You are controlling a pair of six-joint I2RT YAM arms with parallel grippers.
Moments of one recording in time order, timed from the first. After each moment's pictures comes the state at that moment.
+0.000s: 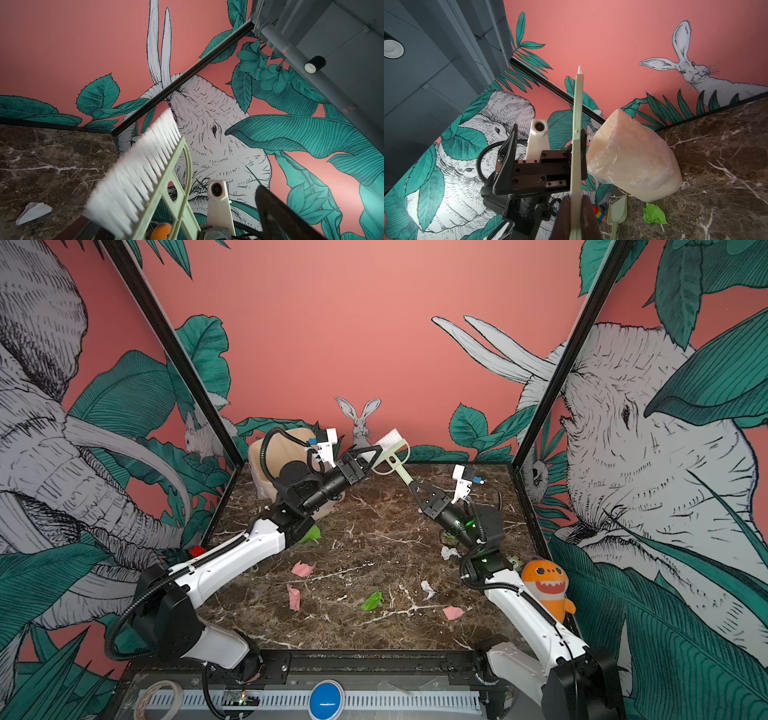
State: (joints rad) left arm -0.67 1.46 1.21 0.47 0.31 -1.00; right arm 0.34 1.02 0.70 0.55 -0.48 1.12
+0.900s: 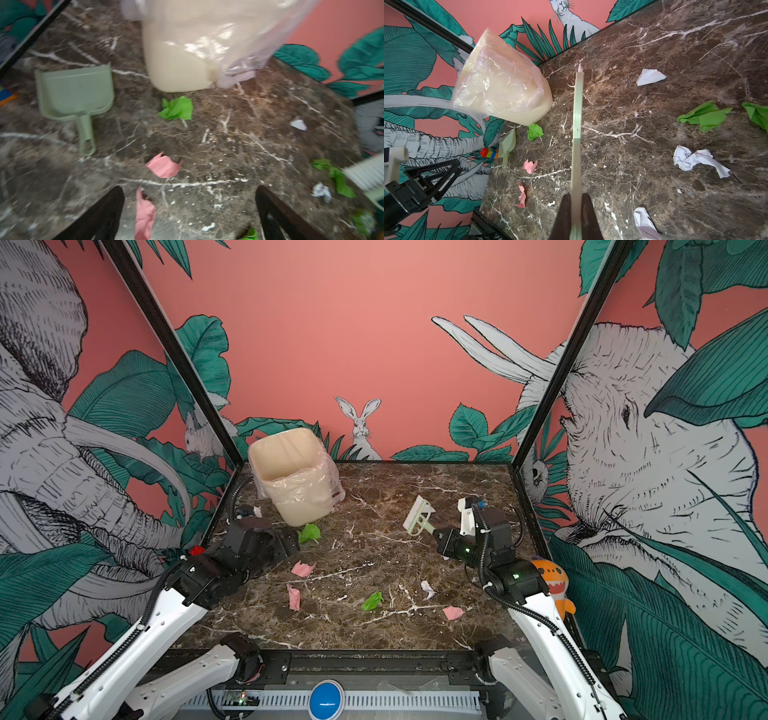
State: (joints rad) left arm -0.54 0.86 0.96 -0.95 -0.34 -0.82; right arm 0.32 0.83 0.90 -0.64 -0.30 0.56
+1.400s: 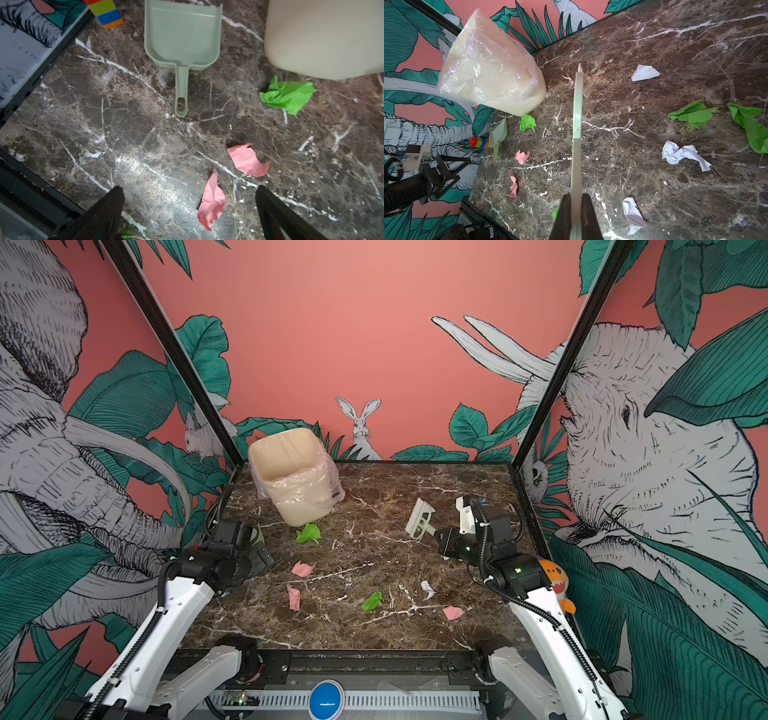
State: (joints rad) left arm -0.15 0.94 0.85 -1.07 -0.24 -0.76; right arm 0.31 0.86 0.96 -0.72 -0.29 0.50
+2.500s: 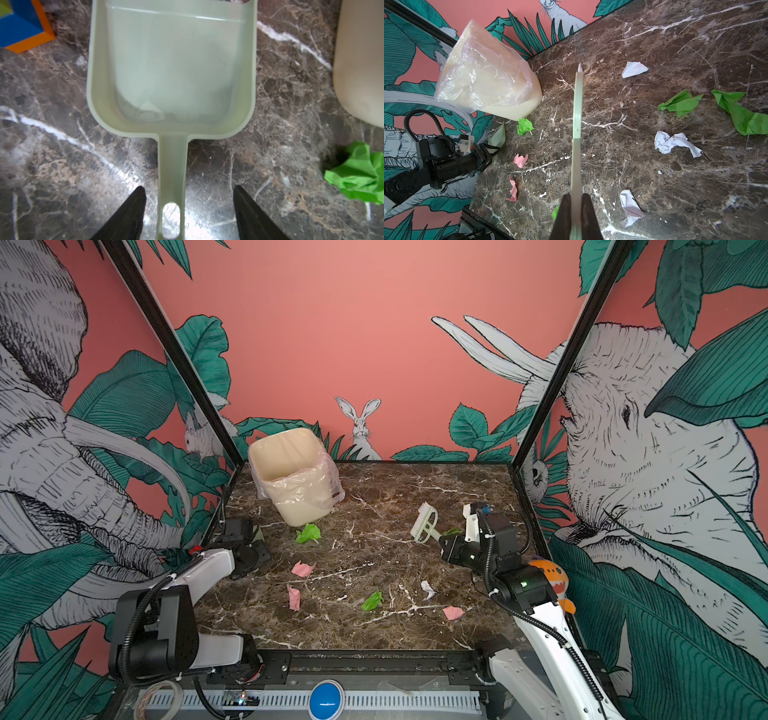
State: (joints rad) left arm 0.07 1.36 0.66 -0.42 -0.15 -0.55; right arm 0.31 0.78 0.91 -0.74 -0.25 0.55
